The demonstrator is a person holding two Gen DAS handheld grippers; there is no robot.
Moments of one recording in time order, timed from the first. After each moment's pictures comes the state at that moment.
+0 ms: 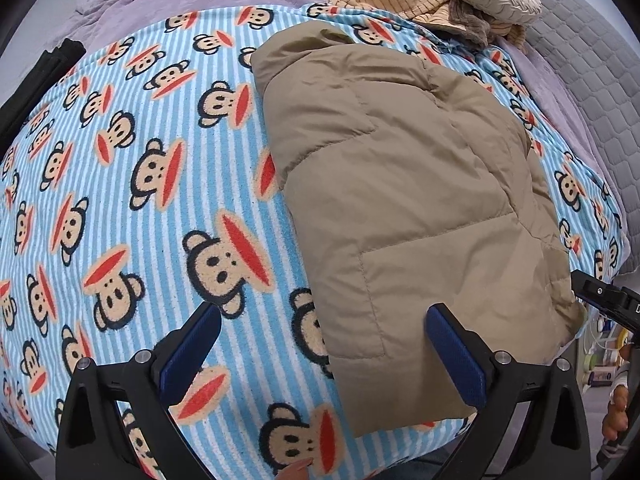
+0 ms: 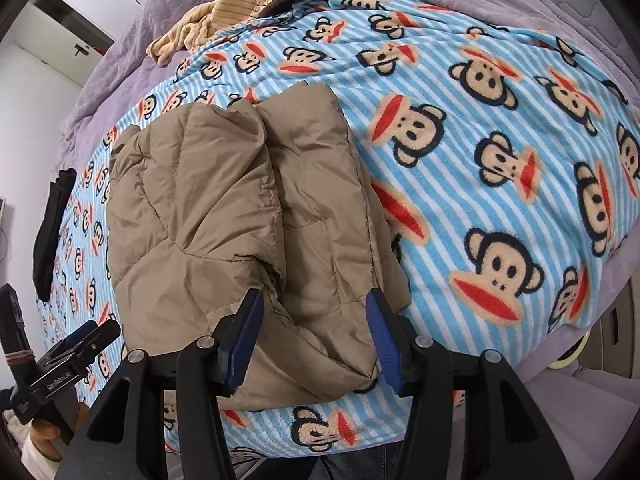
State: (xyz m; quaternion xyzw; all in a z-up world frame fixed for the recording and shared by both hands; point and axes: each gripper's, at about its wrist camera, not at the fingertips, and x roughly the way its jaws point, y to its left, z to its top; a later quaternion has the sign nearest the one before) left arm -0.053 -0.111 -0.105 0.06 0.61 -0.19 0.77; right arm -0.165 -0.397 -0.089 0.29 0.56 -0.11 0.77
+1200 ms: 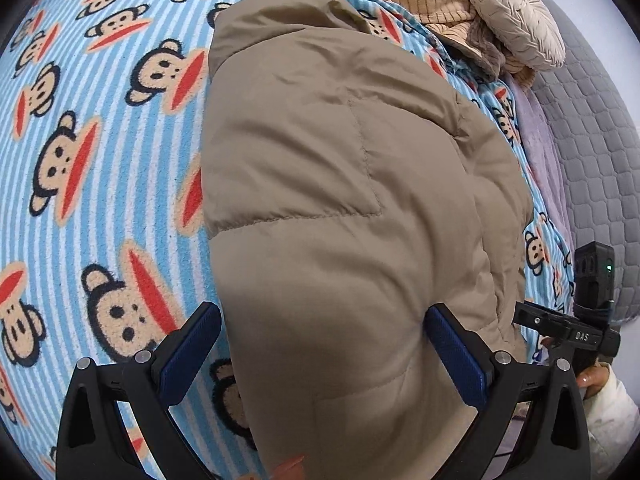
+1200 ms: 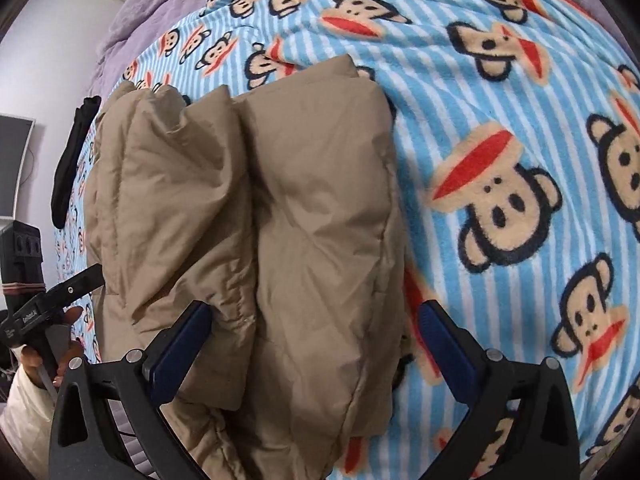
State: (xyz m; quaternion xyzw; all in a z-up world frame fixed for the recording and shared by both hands) left arm 0.021 -0.134 -0.161 -0.09 0.66 -0.24 0.71; right arm -0.059 -0.440 -0.168 0.26 0.65 0.05 0.71
